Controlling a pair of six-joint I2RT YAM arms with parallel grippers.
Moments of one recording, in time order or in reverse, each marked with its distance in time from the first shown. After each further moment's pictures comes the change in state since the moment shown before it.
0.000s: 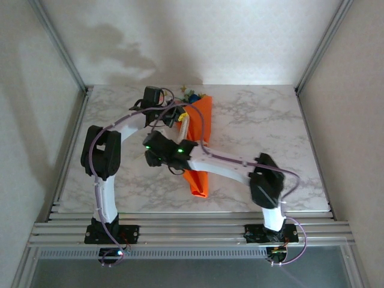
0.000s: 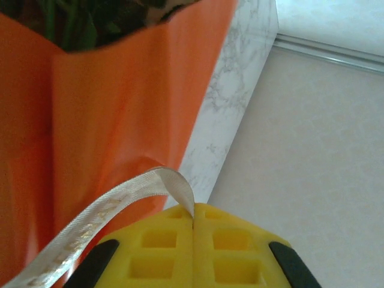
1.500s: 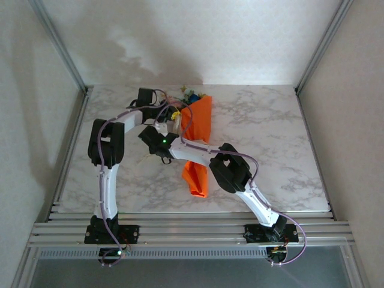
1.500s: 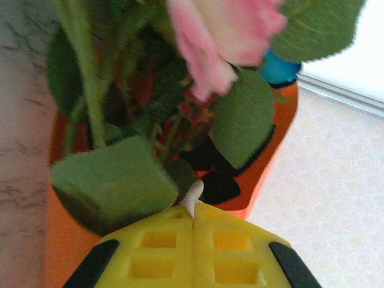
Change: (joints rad) left arm 0.097 0.216 0.132 0.028 0.069 0.010; right arm -0.117 0.385 0.269 0.013 0.128 0.130
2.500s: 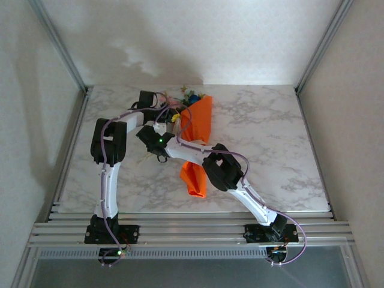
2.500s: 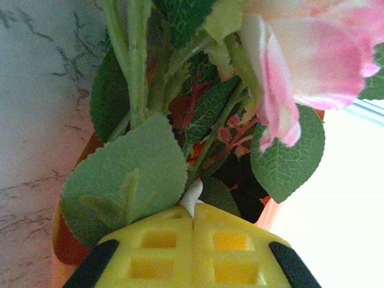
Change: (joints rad) left arm 0.004 0.052 0.015 0.015 0.015 -0.015; right arm -0.021 0.164 0.174 -0.020 -0.011 0.118
